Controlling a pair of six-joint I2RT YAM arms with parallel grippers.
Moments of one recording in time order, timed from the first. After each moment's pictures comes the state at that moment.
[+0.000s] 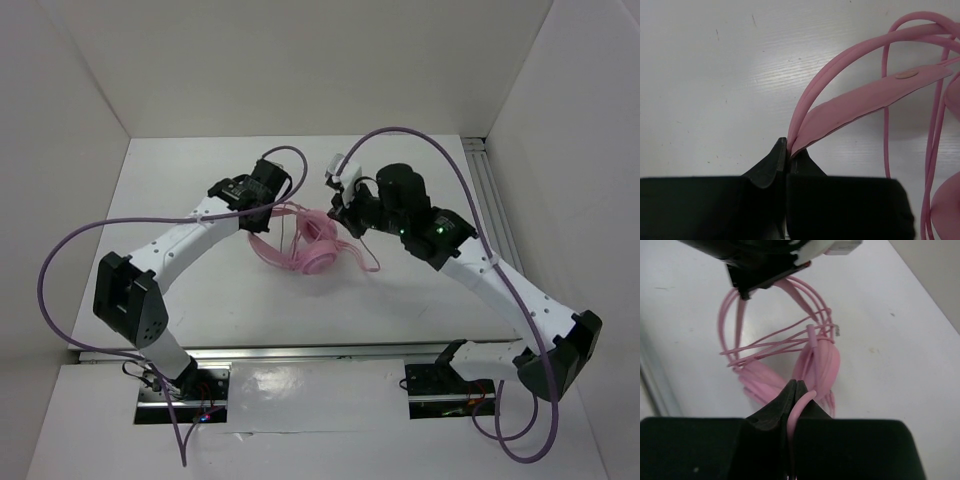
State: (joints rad) left arm -0.55 1.62 1.44 -0.88 -0.43 -0.24; right arm 0.74 1.22 1.25 -0.40 -0.13 -0.27
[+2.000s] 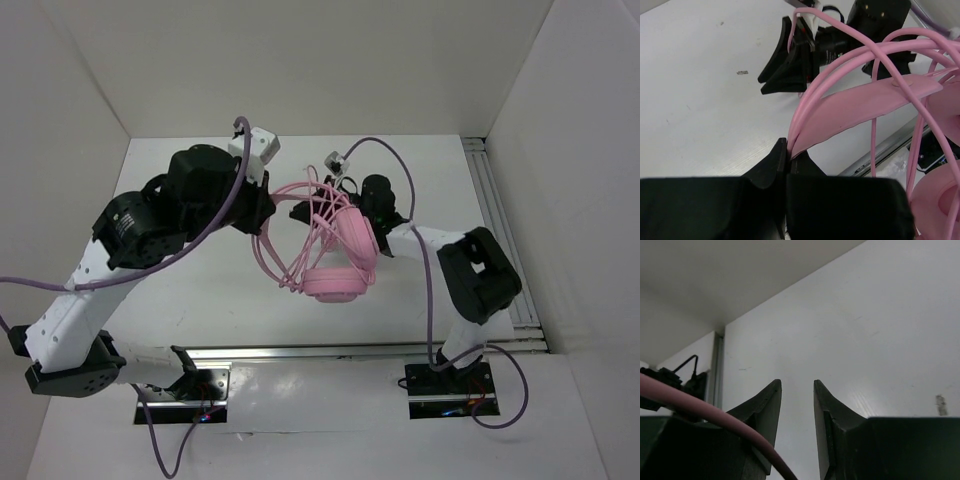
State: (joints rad) left arm -0.84 1.30 1.92 -1.12 -0.19 -0.21; right arm 0.51 1.72 0.99 0.75 -0.74 0.38
